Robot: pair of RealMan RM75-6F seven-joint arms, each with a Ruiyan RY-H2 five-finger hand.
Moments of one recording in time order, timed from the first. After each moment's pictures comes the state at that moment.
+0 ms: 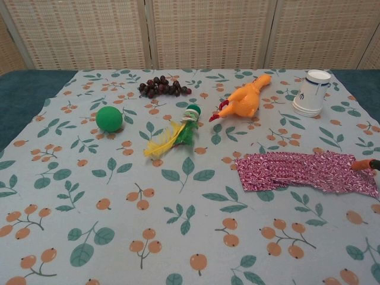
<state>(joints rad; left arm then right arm) -0.11 -1.06 0.07 -1.65 1.63 1.42 0.07 0.41 -1.28 -0.02 -1.47 -1.22 0.84 -0.36</state>
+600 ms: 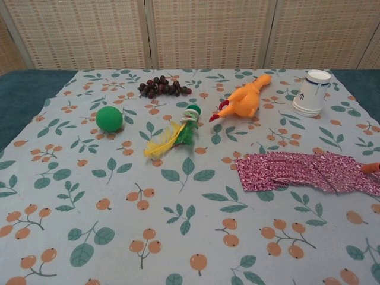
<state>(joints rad) -0.11 -1.06 0.07 -1.65 1.64 1.43 0.07 0.42 -1.26 -0.05 -1.48 -1.16 0.84 -0.41</state>
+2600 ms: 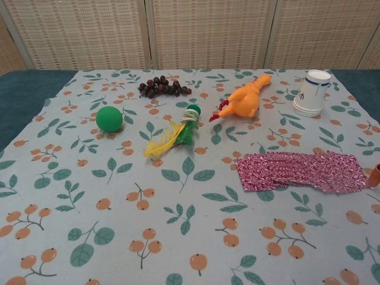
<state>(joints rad) -0.10 -1.06 0.07 -1.65 1.64 1.43 0.07 0.43 -1.20 -0.06 -1.54 -1.24 0.87 -0.31</state>
